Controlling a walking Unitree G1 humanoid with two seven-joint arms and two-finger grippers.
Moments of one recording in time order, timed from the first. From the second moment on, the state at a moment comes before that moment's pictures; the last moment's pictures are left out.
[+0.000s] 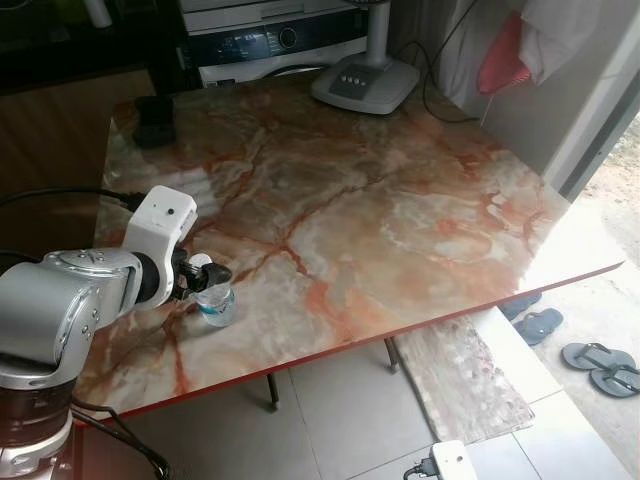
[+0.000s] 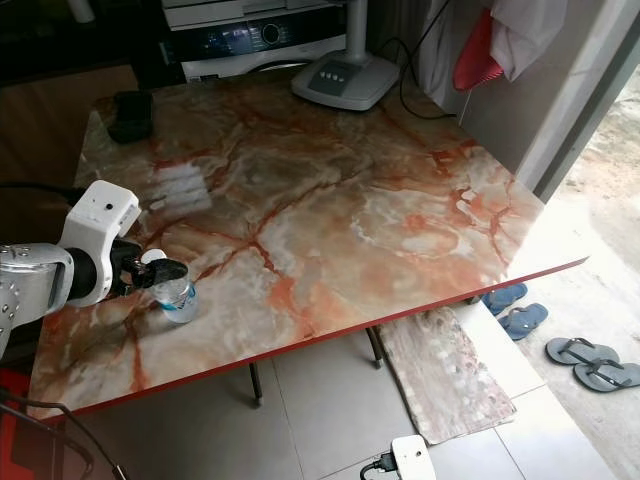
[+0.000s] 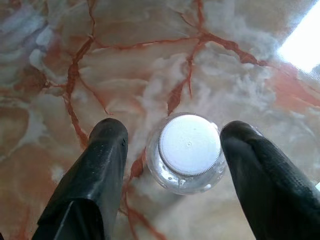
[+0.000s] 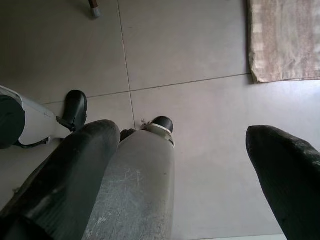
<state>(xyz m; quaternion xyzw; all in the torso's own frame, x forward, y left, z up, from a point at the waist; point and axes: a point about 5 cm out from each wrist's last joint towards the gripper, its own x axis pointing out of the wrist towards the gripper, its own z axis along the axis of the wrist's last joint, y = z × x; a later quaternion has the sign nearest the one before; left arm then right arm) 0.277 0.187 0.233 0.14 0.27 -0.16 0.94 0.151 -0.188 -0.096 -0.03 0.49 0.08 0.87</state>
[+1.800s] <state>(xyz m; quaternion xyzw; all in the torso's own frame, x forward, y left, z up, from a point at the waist) 0.290 0.199 0.239 0.09 0.19 -0.05 0.98 0.151 -0.189 -0.095 -0.02 0.49 0.08 0.87</state>
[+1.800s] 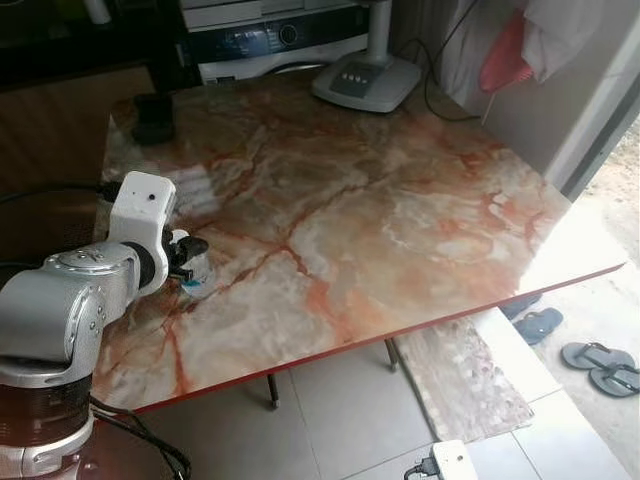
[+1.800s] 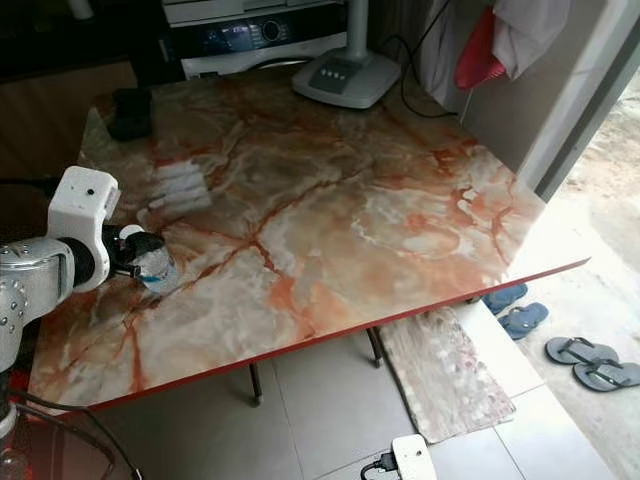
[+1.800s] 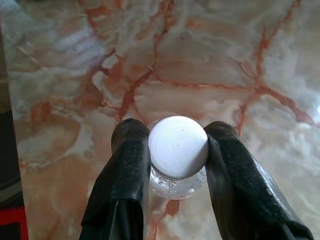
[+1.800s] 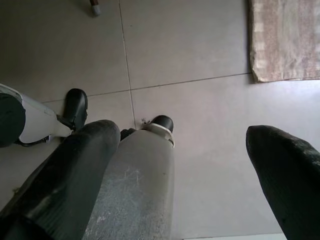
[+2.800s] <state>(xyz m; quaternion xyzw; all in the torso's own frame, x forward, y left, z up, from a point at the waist) 0.295 0.210 0.246 0.10 0.14 0.01 0.99 0.150 -0.190 -0.096 -0.02 0.49 0.08 0.87</state>
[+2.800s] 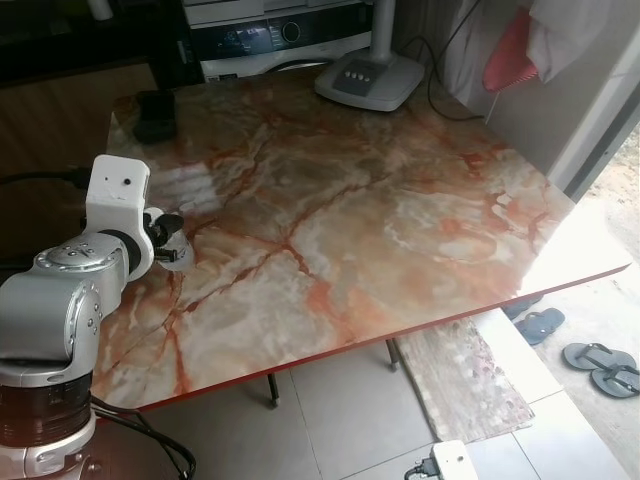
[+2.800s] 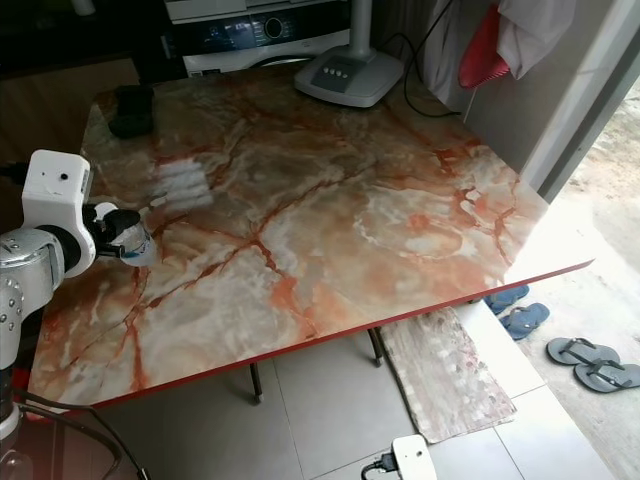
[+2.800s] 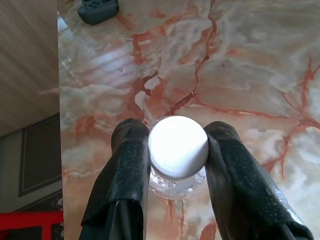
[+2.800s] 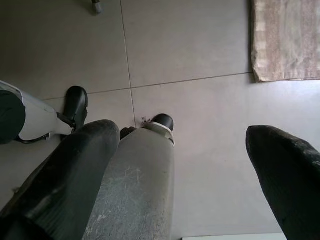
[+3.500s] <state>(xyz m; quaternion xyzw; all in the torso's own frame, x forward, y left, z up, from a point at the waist) 0.297 0.214 0.243 0.10 0.15 0.03 0.98 0.150 -0.190 -0.096 -0.03 0.49 0.07 0.87</state>
